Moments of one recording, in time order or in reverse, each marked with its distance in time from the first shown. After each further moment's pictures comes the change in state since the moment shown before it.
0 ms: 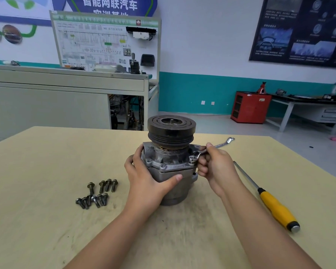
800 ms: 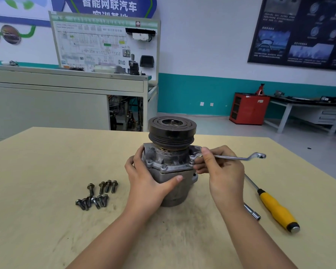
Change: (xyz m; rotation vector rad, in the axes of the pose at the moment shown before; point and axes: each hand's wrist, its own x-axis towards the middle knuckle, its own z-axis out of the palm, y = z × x) left_hand 0.001 -0.001 0.000 -0.009 -0.012 -0.006; right_hand -0.033 0.007 -0.002 -0.269 0.131 -0.603
